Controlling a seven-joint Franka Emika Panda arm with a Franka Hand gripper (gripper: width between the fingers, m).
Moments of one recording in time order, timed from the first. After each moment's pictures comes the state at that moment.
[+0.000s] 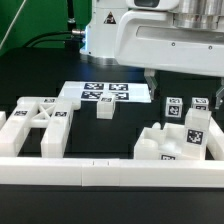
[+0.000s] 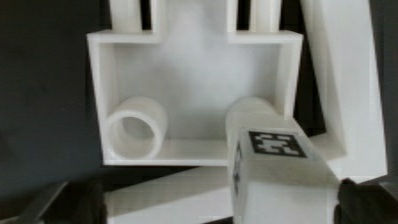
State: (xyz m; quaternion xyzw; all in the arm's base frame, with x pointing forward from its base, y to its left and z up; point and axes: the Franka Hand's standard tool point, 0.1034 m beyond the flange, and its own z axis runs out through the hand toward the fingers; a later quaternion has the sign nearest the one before) arm 0.621 0.078 0.096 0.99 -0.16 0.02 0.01
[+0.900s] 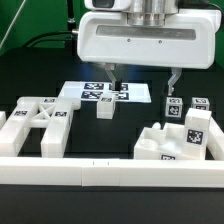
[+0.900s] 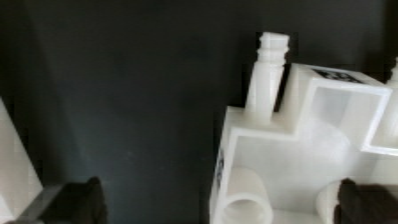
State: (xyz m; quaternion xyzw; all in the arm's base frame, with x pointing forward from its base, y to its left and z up) arm 0.555 0.027 0.086 0.99 -0.09 0.04 0.00
